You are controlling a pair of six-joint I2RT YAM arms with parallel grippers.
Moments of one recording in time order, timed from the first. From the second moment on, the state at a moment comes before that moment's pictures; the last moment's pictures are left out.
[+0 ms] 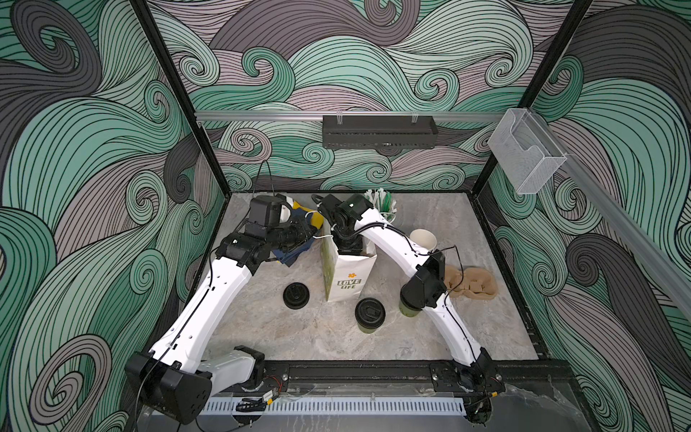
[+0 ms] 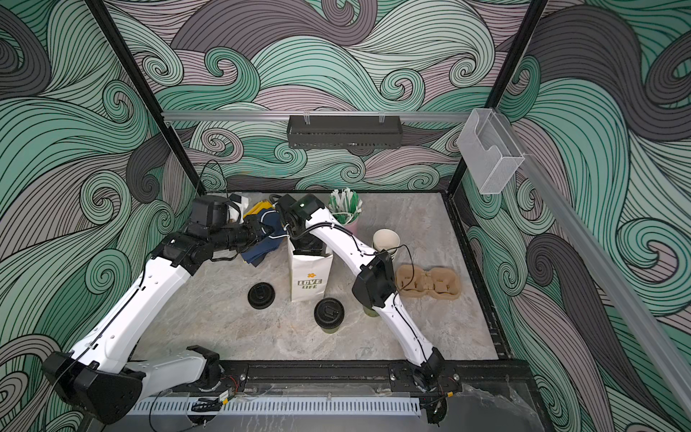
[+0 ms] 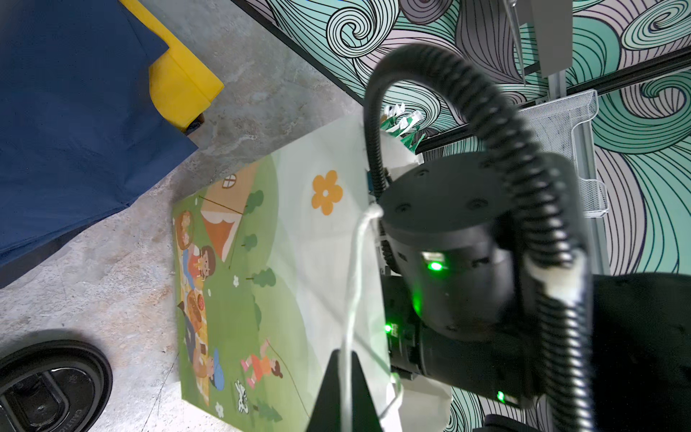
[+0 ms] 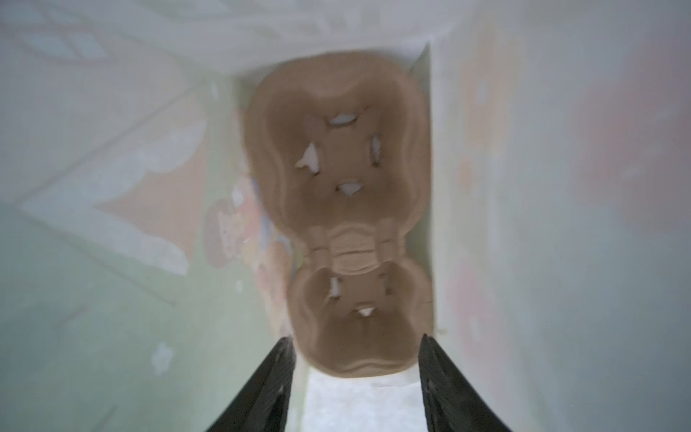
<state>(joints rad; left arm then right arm) -0.33 1.19 1.25 -0.68 0.36 -0.80 0.83 2.42 2.59 -1.59 -0.01 0.76</state>
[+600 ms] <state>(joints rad) -0.33 1.14 1.19 -0.71 0.32 -0.80 0.83 2.35 2.66 -1.58 0.05 0.77</state>
